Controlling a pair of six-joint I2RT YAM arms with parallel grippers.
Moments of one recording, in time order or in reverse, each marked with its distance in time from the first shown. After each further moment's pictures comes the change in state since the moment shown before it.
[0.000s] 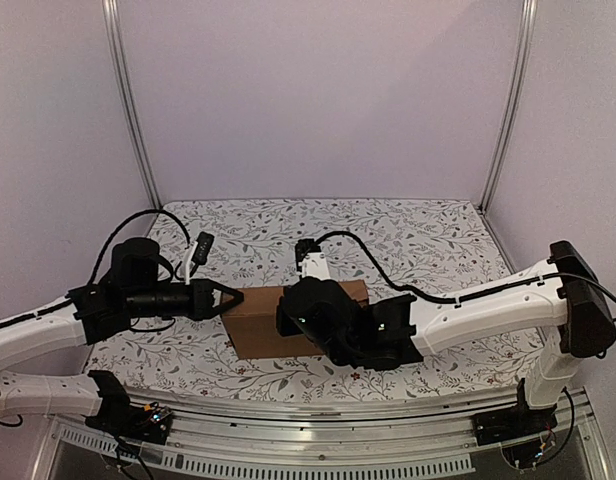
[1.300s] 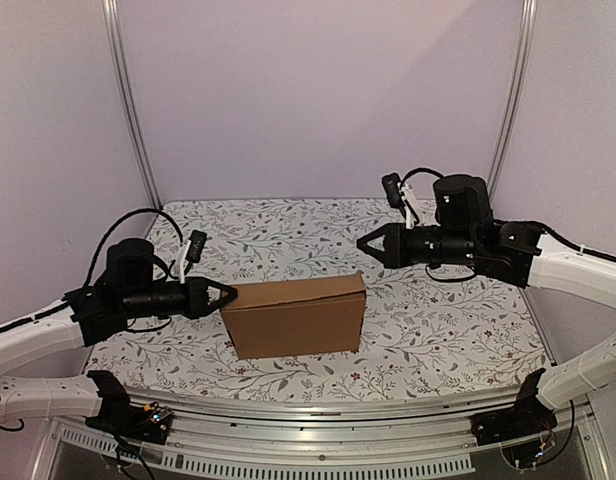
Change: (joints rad) left arm 0.038 -0.032 -0.021 0.002 -0.019 0.034; right arm -0.507 -0.533 -0.185 -0.212 -0.876 -0.219
